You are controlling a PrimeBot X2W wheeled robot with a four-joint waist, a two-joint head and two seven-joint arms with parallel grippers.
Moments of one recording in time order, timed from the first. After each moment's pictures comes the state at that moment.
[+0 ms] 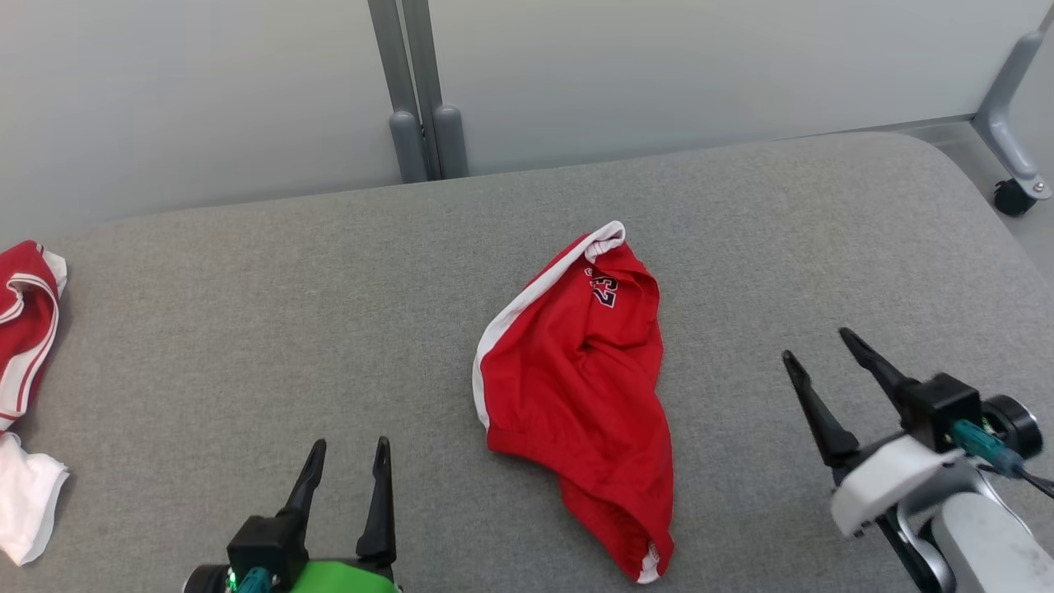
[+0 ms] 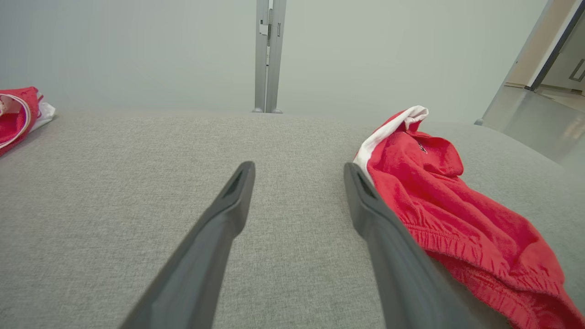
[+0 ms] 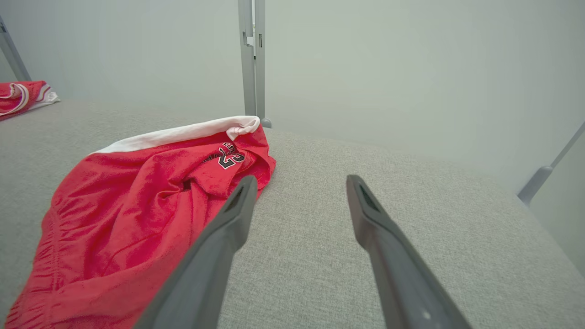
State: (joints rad) left arm 0.02 0.07 -0.25 0.23 -0.30 0.03 -0.26; right arm -0.22 -0.36 0.30 0.37 0.29 0.13 -0.26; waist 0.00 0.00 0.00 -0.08
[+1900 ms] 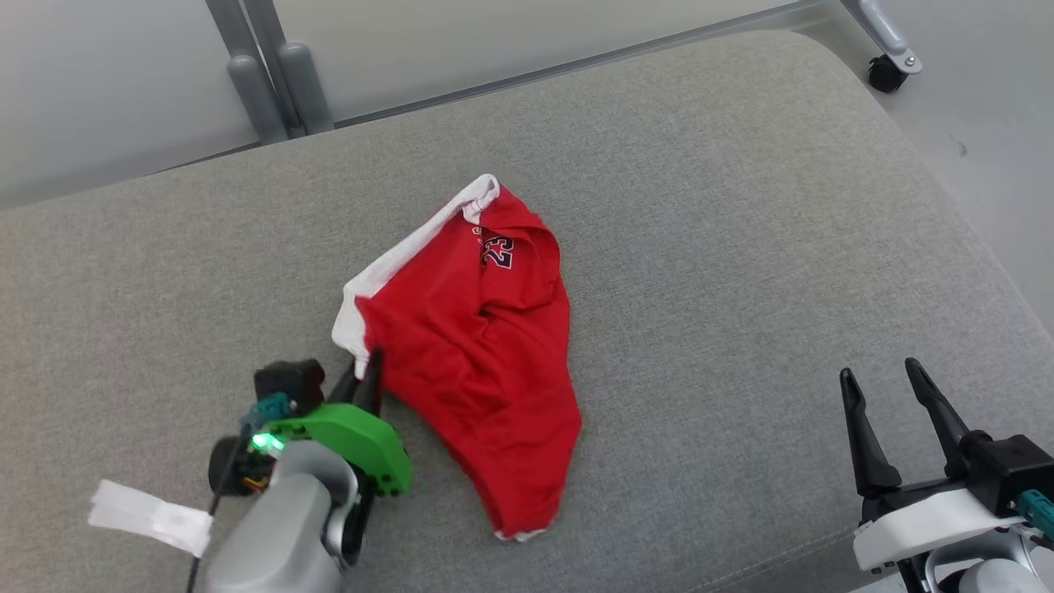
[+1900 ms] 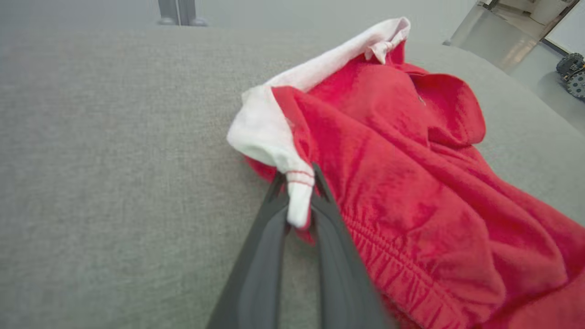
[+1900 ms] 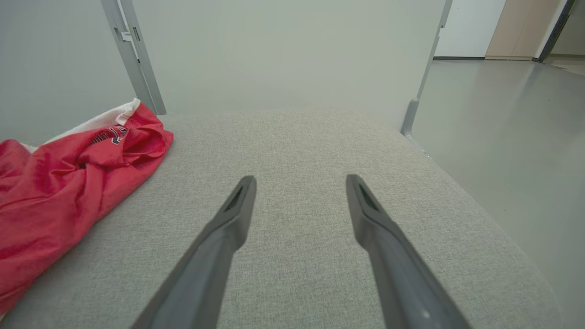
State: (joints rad) left arm -0.46 0.08 -0.47 0.84 -0.61 -0.02 -0.25; right arm 0.04 -0.19 -0.01 0.10 0.17 0.13 -0.26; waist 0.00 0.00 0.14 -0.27
